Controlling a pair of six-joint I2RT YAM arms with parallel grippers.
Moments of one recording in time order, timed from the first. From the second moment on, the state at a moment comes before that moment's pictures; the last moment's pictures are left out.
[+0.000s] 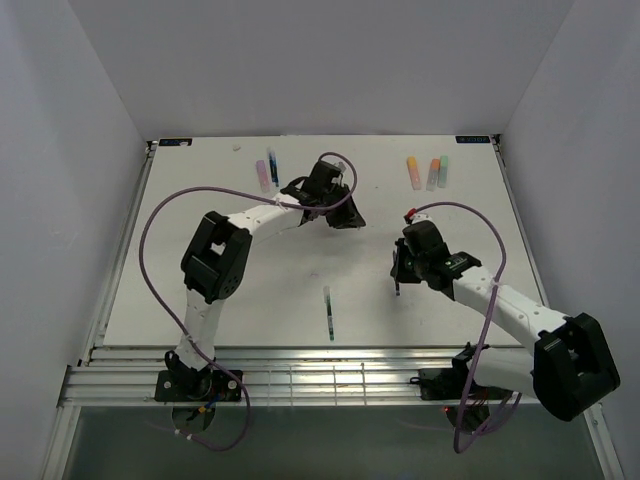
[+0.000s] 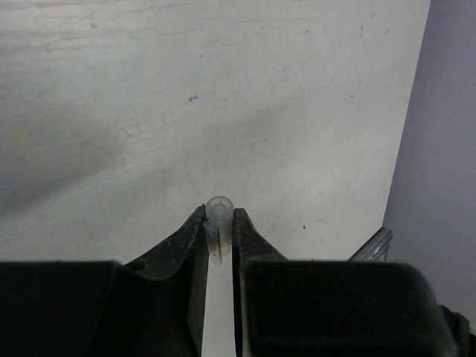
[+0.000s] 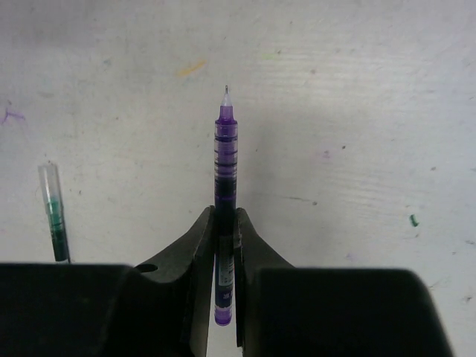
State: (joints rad) left arm -0.63 2.07 1.53 -0.20 0.29 -0.84; right arm 0.59 1.16 0.65 -0.37 0.10 0.49
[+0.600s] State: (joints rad) left arm -0.70 2.51 2.15 -0.39 0.43 -0.81; right arm 0.35 1.33 0.73 -0.38 -0.05 0.26
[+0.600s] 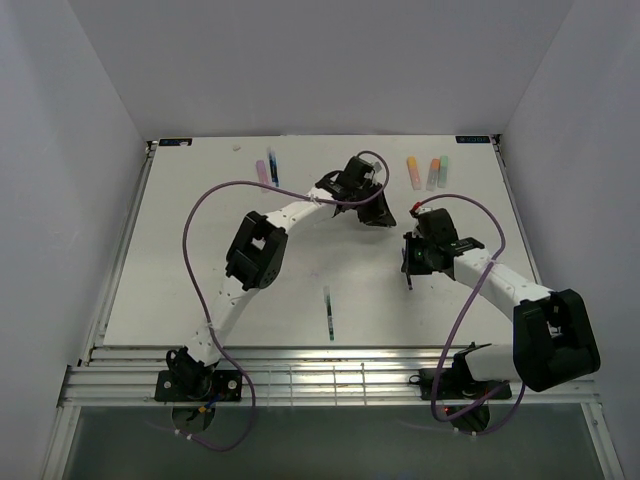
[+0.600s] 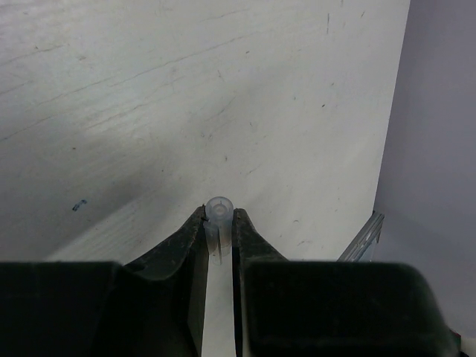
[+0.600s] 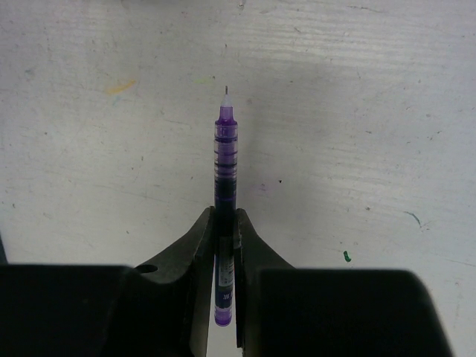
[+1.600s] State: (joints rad) left arm -0.76 2.56 2.13 -0.42 0.39 -0.87; right arm 0.19 1.53 0.87 -0.38 -0.09 0.20
